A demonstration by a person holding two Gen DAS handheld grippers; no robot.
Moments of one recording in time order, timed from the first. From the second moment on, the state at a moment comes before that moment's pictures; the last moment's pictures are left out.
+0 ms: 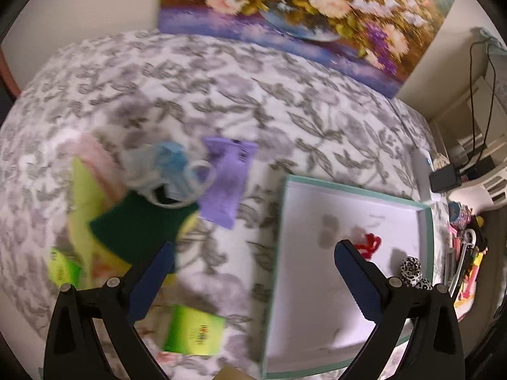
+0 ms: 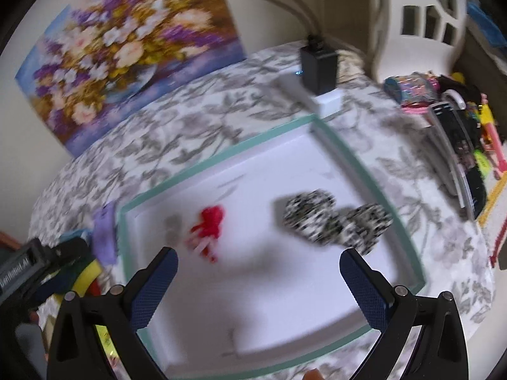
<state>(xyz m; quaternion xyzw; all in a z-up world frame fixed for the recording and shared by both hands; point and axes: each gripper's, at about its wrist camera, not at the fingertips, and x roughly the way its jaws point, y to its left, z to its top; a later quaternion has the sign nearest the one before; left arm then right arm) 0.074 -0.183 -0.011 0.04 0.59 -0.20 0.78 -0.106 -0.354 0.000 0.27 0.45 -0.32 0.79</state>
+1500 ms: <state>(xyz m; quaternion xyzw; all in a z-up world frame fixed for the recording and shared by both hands) 0.088 0.036 -0.008 -0.08 0.58 -0.07 0.81 -0.027 -0.166 -0.035 0.24 0.56 -0.07 0.79</state>
